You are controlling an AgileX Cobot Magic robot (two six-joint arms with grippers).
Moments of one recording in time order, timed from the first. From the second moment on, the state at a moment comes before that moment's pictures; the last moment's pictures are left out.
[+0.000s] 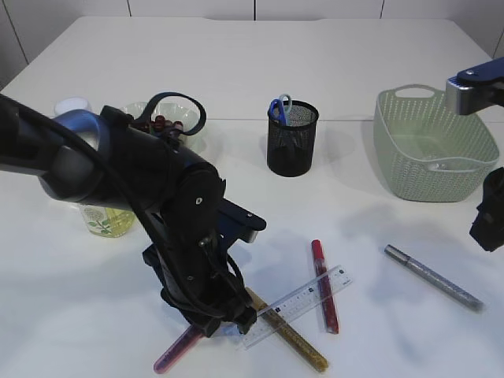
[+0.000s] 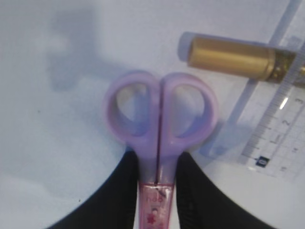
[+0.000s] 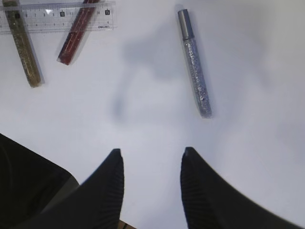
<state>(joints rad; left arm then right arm) -0.77 2.07 -1.21 0.01 0.75 -0.19 0.23 1.31 -1.04 0.05 1.16 -0.30</state>
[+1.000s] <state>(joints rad) -0.72 2.05 -1.20 0.00 0.72 -0.22 0.23 1.31 -1.04 0.08 1.16 -0.30</state>
